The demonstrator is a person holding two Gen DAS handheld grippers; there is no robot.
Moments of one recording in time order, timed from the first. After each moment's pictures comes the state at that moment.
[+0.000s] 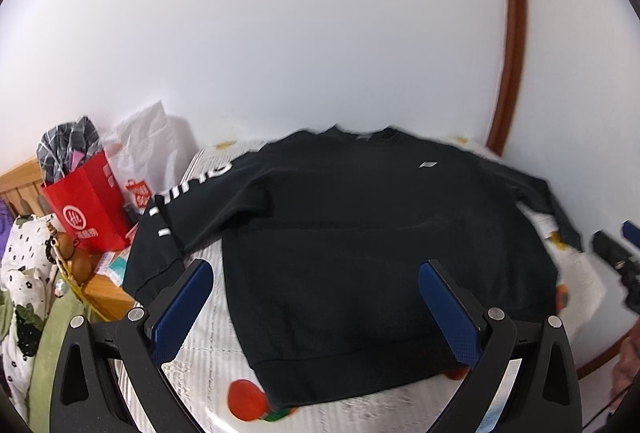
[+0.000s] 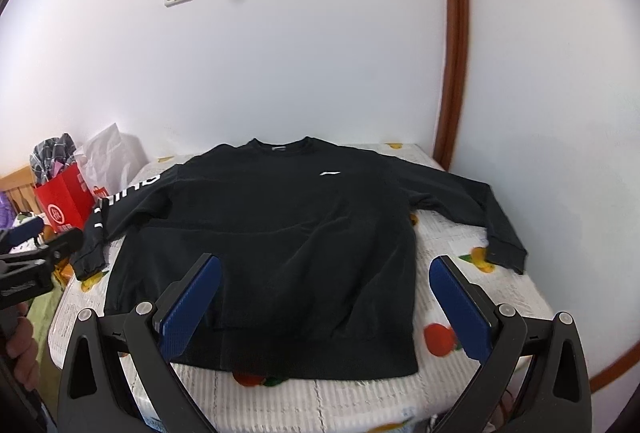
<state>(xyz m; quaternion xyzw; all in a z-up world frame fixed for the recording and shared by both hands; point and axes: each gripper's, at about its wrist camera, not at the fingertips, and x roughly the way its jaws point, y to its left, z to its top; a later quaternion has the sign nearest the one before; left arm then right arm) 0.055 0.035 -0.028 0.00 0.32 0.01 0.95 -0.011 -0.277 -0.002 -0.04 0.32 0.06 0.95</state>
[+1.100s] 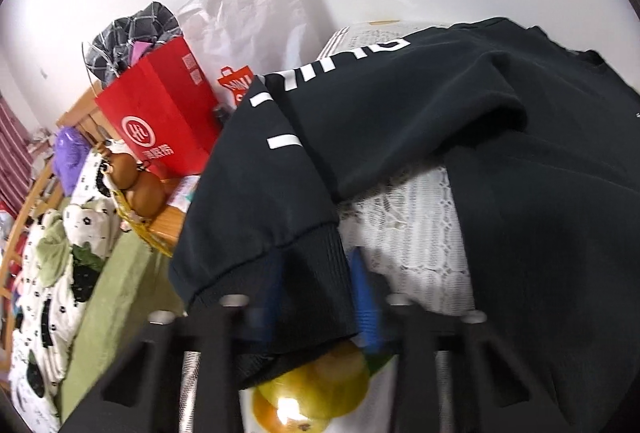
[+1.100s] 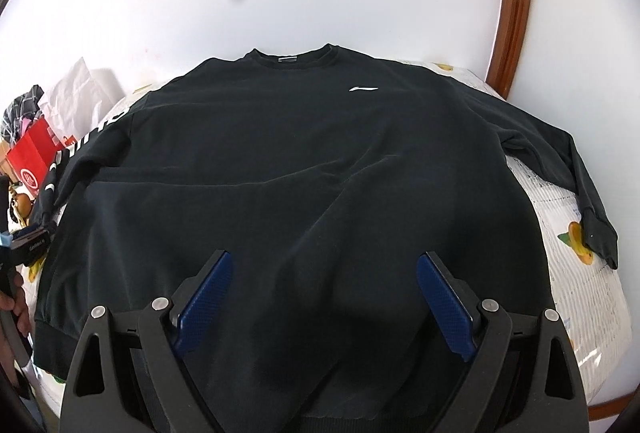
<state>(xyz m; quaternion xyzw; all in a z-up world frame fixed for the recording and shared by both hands) 0.189 0.192 -0.181 0.02 0.45 0.24 0.86 0.124 -0.236 -0.143 -0.05 0.43 0.08 0.90</state>
